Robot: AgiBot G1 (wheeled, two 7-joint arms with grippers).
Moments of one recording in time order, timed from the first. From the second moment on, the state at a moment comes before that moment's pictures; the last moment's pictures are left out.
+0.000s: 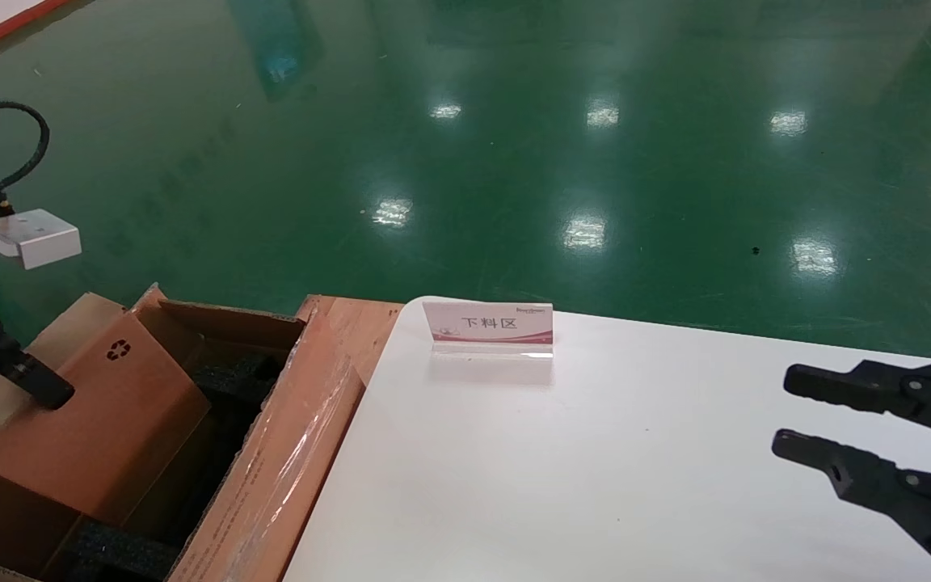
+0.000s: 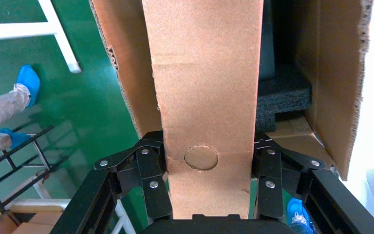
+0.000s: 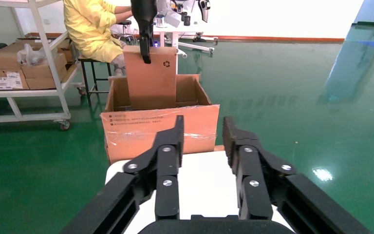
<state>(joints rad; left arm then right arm) -2.79 0.66 2.57 -1.01 1.23 1.47 -1.23 1.08 -0.61 -0.29 1.28 -0.72 -1.49 0.18</state>
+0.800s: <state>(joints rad) -2.67 0.64 2.59 -0.97 1.27 1.36 -1.28 1.08 -0.61 -0.29 1.28 -0.72 -1.49 0.18</state>
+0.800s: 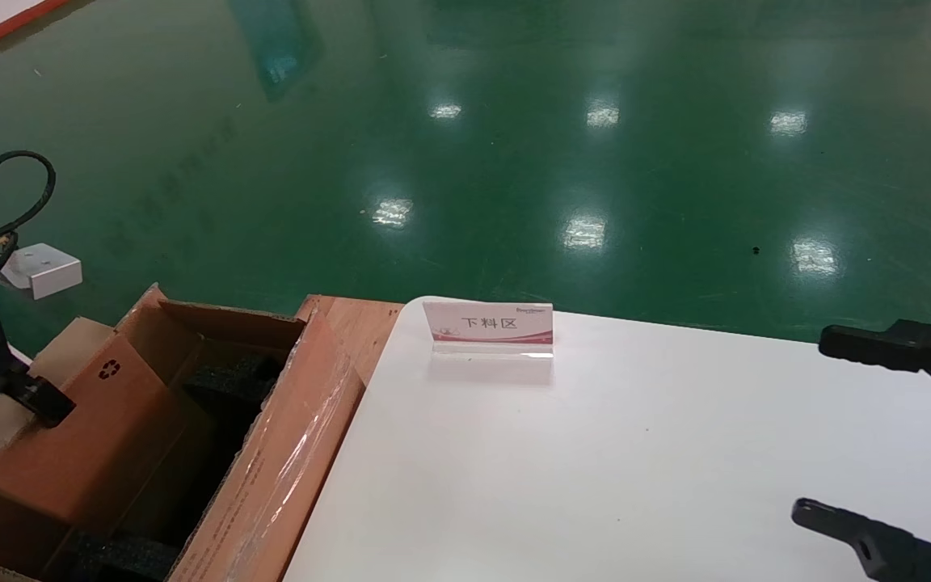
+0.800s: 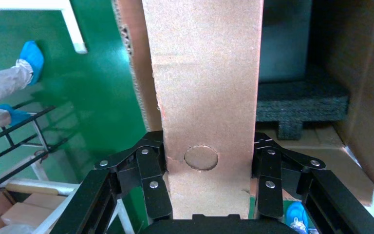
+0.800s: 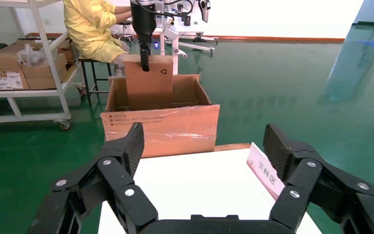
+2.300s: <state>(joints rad) -2.44 0.71 2.59 -0.81 1.27 1.20 -1.31 1.08 -0.61 -0.30 1.28 -0.72 -1.49 0.18</state>
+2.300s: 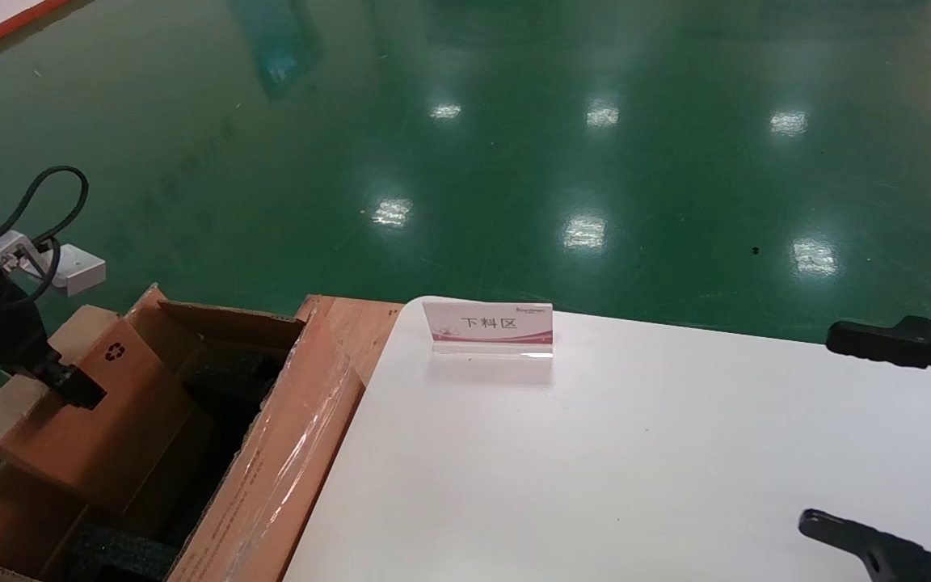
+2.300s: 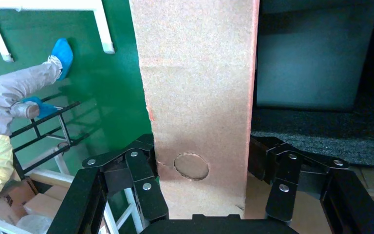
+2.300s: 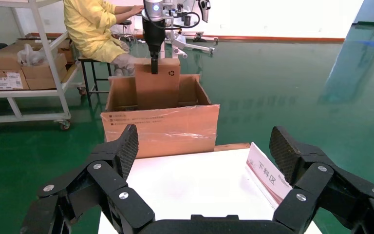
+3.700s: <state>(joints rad) -2.30 0.75 2.58 -0.70 1.23 1.16 -1.31 1.08 -0.60 -0.30 1.28 -0.72 -1.49 0.18</state>
